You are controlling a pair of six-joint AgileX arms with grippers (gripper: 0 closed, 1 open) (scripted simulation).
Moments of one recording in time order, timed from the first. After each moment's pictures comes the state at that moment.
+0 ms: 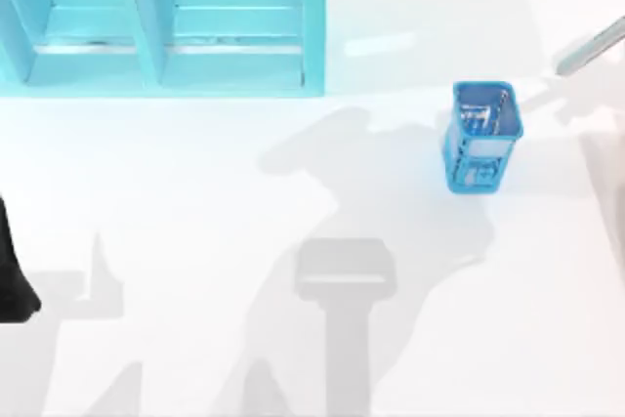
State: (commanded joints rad) left arm 0.00 0.00 0.00 0.00 0.00 0.00; right arm -0.21 1.87 1.61 -0.73 -0.84 -0.62
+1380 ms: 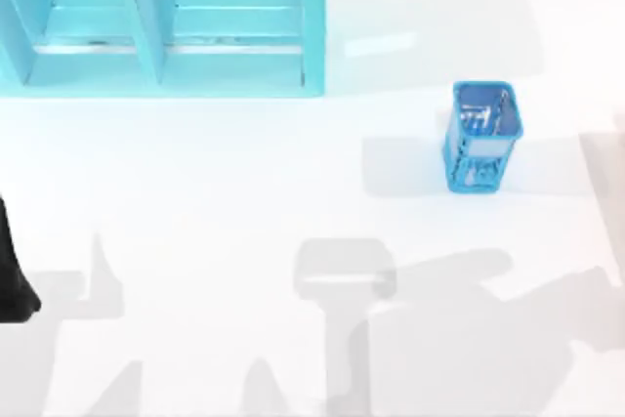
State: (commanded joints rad) left arm 0.00 0.00 0.00 0.00 0.00 0.00; right arm -0.42 1.42 1.35 -1.04 -0.23 -0.64
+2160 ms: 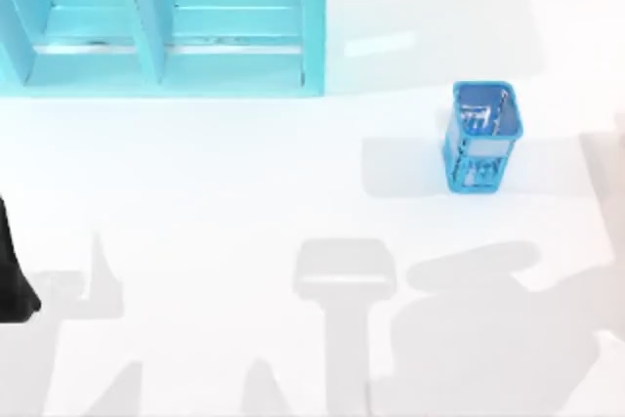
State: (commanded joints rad) left arm 0.00 0.00 0.00 0.00 0.00 0.00; right arm -0.40 1.42 1.24 -0.92 -0.23 -0.63
